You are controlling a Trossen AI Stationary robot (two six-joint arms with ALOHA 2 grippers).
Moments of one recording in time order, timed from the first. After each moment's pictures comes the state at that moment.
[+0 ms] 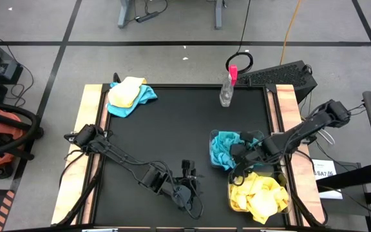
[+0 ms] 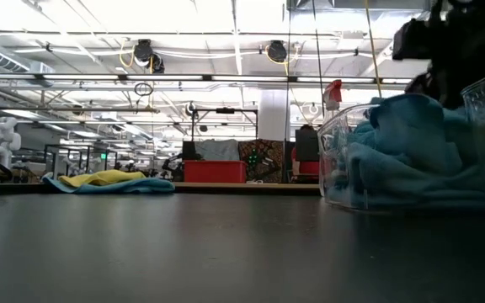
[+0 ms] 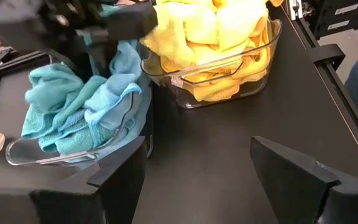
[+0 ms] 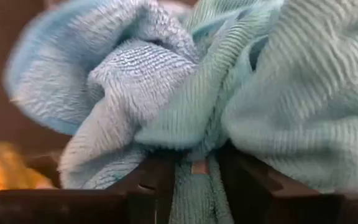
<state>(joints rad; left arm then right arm) -0.51 1.97 1.69 -0.47 -0.45 -0.07 0.43 1.23 0.77 -0.75 0.33 0.59</state>
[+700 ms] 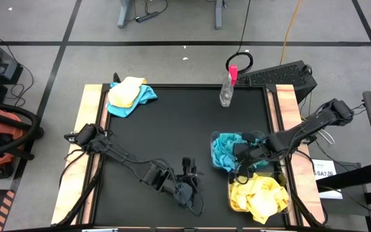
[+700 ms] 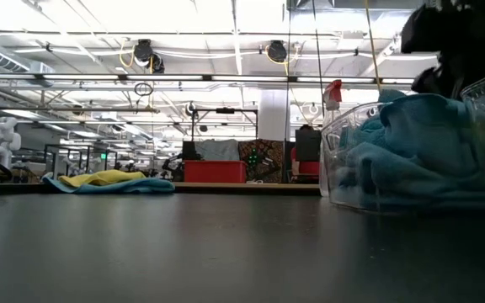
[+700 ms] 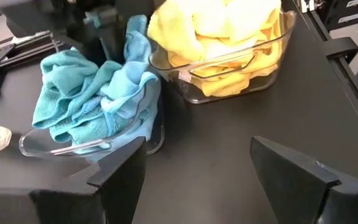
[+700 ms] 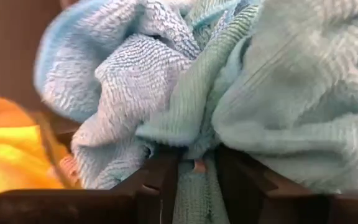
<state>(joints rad) -0.49 1.97 1.69 -0.49 -0.45 -0.07 0.43 1.18 0.75 -0.77 0.24 0.57</state>
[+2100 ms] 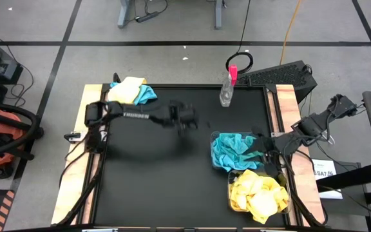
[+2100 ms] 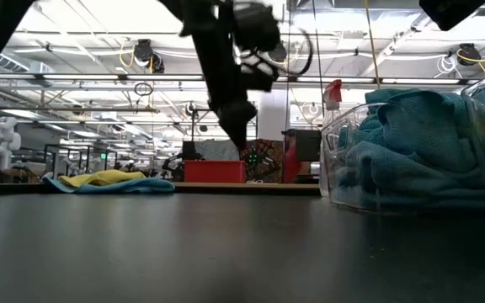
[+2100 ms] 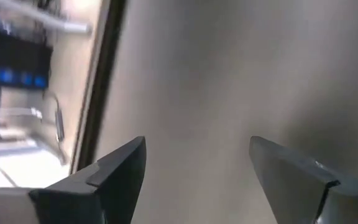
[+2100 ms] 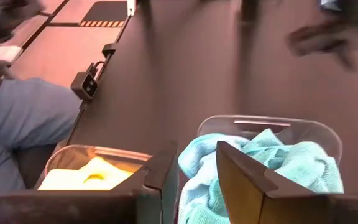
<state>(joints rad) 0.10 1.95 1.53 -0.72 -0.53 0.06 0.54 0.79 0.87 -0.71 0.24 0.35</state>
